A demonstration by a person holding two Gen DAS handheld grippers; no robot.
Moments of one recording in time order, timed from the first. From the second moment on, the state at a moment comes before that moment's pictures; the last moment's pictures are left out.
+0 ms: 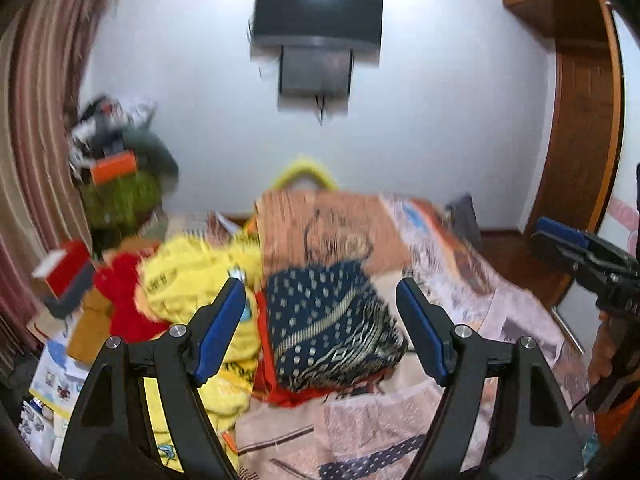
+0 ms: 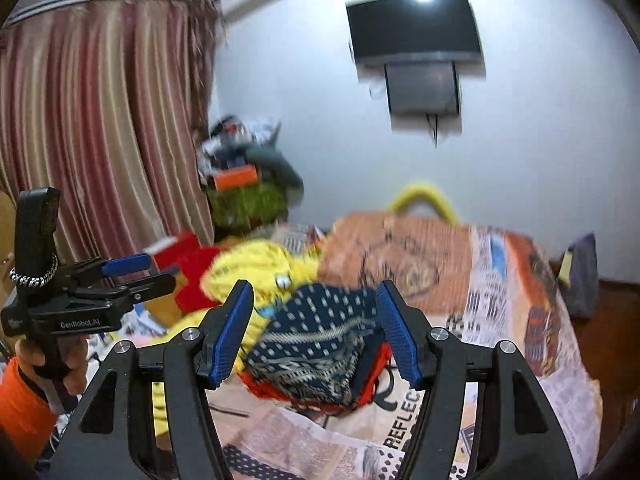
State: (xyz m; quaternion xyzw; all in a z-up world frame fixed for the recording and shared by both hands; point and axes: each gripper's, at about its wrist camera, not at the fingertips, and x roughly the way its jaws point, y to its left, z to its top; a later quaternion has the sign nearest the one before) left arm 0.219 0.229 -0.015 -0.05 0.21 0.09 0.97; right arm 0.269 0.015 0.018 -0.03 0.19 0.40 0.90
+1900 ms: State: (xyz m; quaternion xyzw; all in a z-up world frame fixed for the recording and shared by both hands) left arm 0.141 0.169 -0.021 -0.04 0.09 0.15 0.98; right arm 0.198 -0.019 0.017 -0.03 0.11 0.30 0.95
